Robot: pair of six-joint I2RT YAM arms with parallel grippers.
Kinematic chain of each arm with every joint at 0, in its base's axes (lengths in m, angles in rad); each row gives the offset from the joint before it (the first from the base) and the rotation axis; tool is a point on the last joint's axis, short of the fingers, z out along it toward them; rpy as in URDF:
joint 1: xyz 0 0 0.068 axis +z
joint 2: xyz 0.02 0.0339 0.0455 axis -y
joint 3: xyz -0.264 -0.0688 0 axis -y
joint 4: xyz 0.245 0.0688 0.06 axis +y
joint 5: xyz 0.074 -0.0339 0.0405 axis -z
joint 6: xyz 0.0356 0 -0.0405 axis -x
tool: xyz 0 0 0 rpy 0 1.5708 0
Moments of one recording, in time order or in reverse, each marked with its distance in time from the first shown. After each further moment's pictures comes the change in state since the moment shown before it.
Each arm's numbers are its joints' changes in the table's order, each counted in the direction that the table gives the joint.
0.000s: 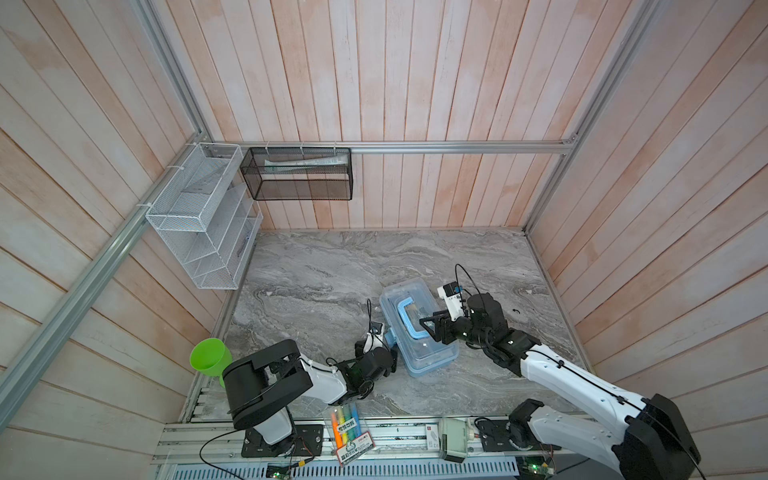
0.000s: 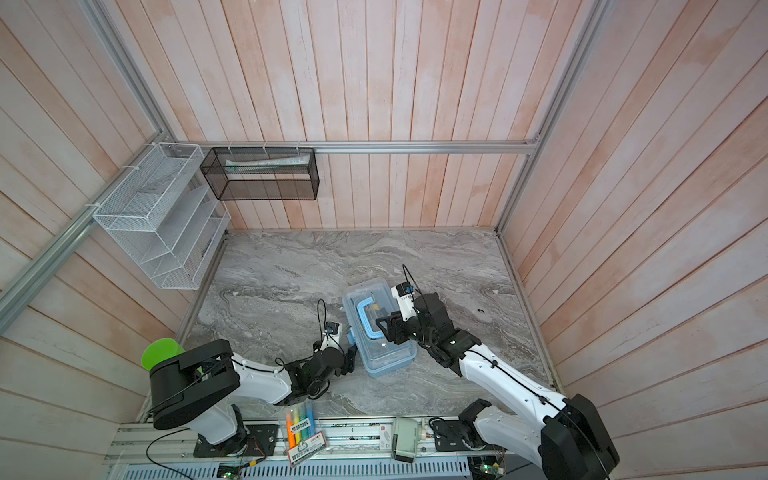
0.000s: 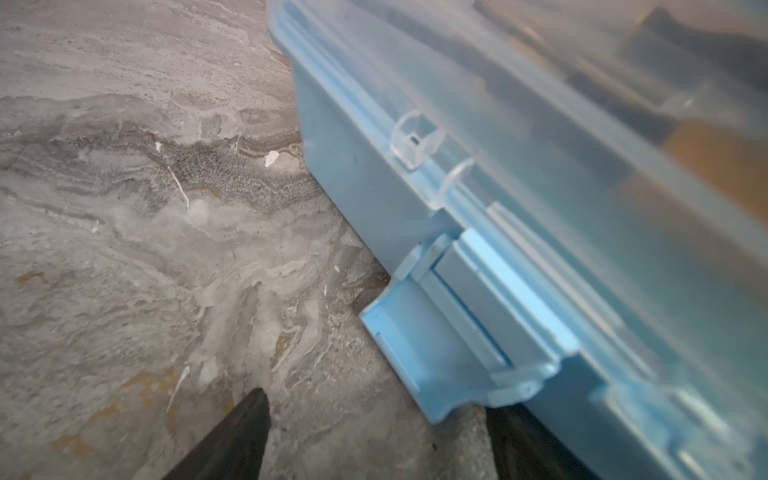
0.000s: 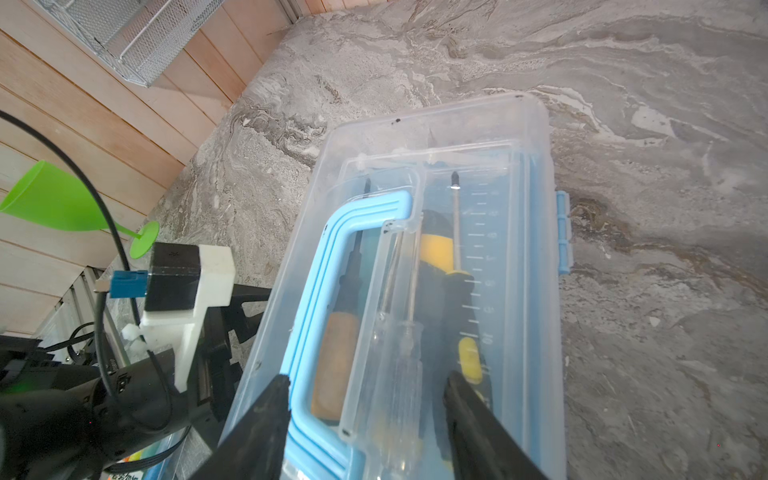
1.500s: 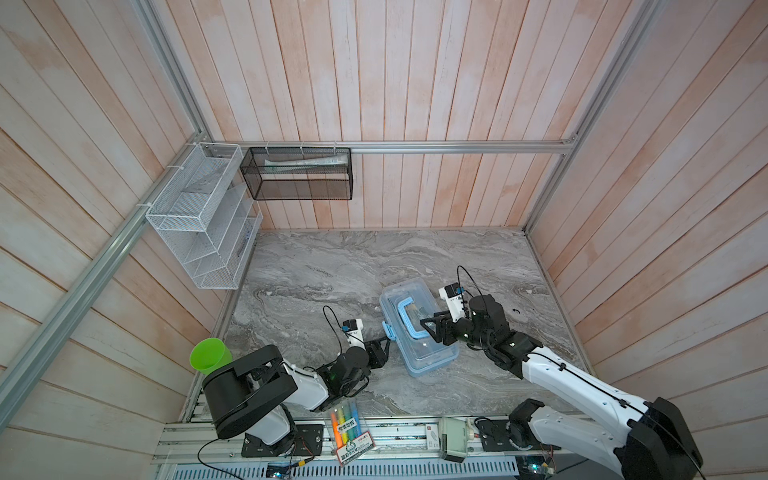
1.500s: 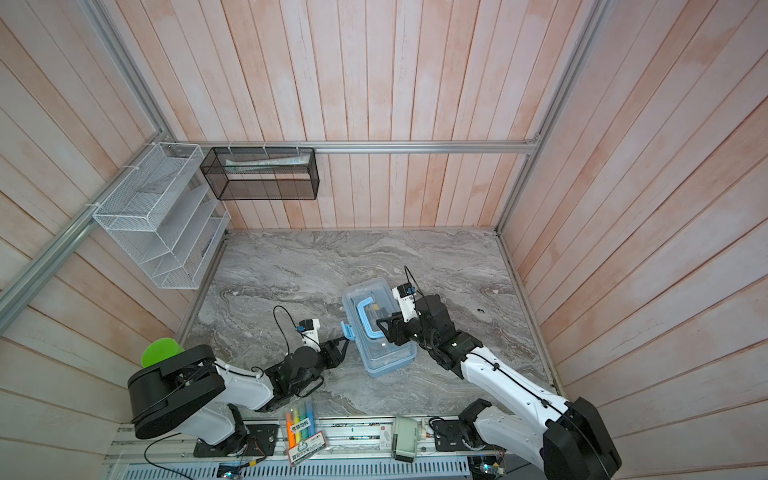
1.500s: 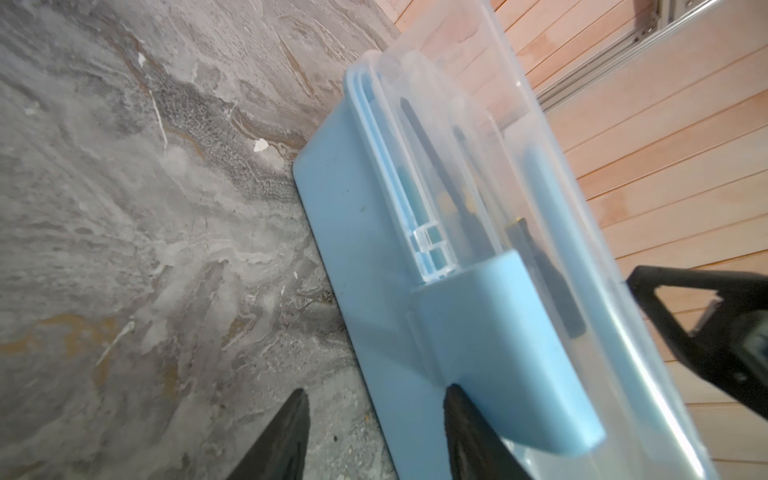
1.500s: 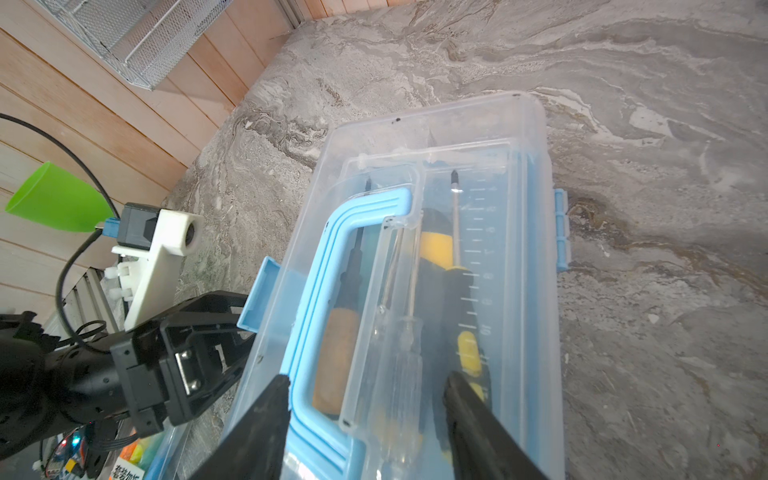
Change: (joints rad) left arm 0.106 0.104 -0.201 -0.400 0.242 0.426; right arm 0.000 0.027 -0.023 -0.011 -0.001 -0.004
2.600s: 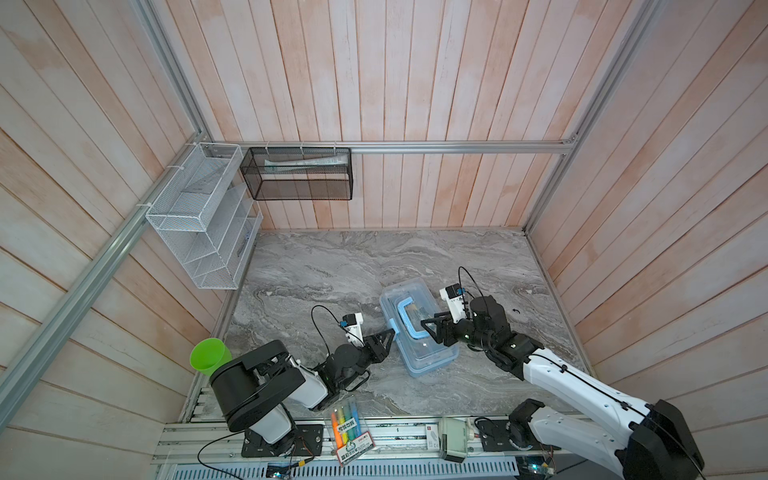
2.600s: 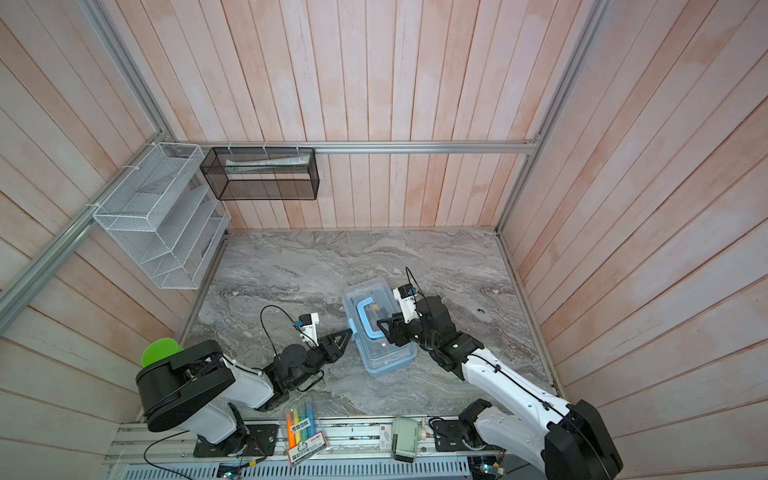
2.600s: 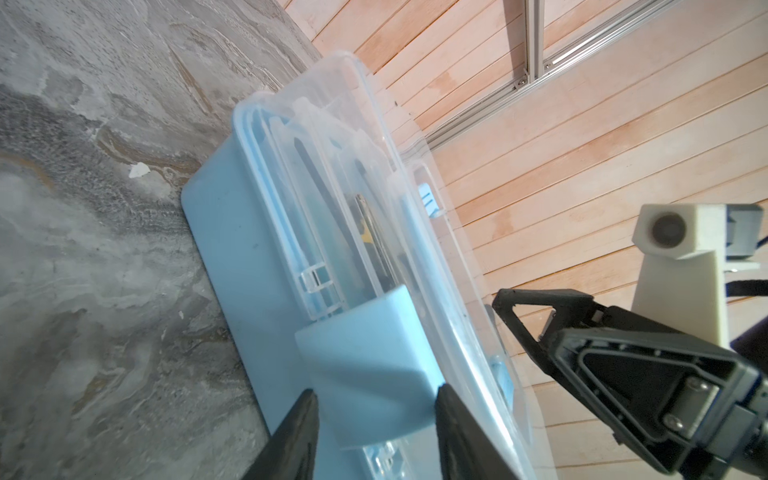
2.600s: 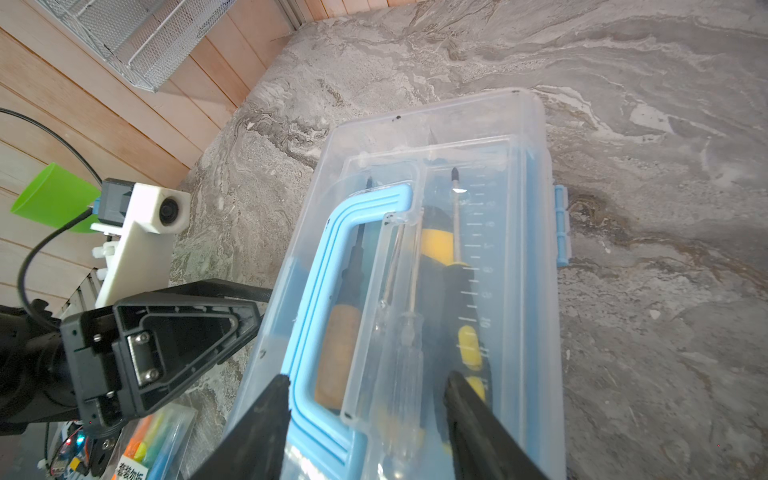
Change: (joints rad) left arm 0.042 -0.053 -0.005 -0.264 0.152 0.018; right arm 0.000 0.010 -0.007 -0.001 -0.003 -0.007
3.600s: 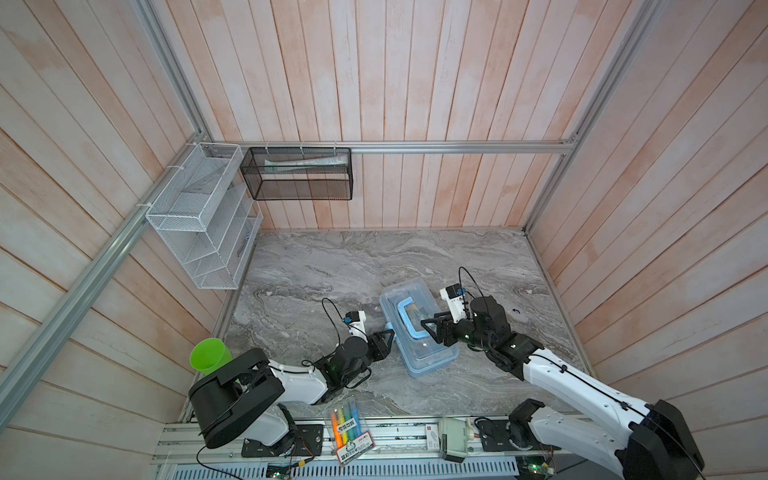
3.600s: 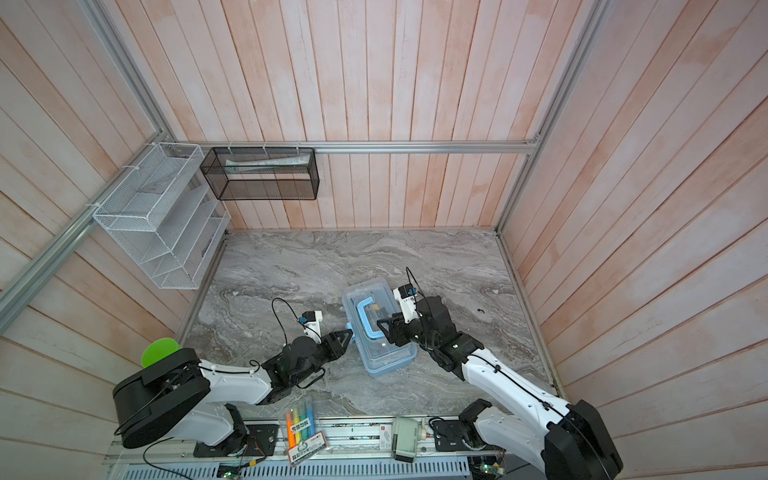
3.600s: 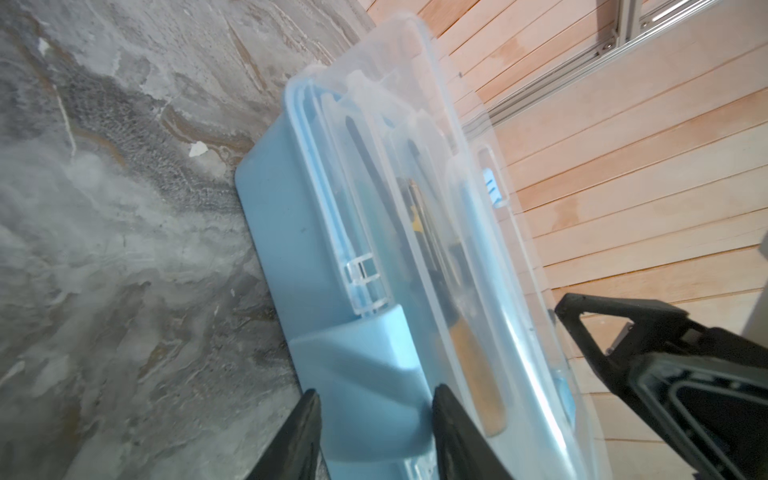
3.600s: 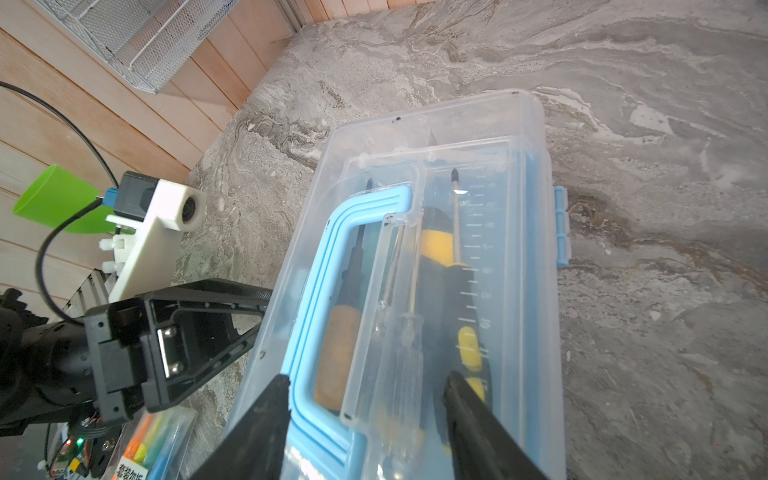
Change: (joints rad) left arm 0.000 0.129 0.091 0.420 -0.035 0.016; right arm -0.002 0.001 -0.005 -0.009 -0.001 -0.001
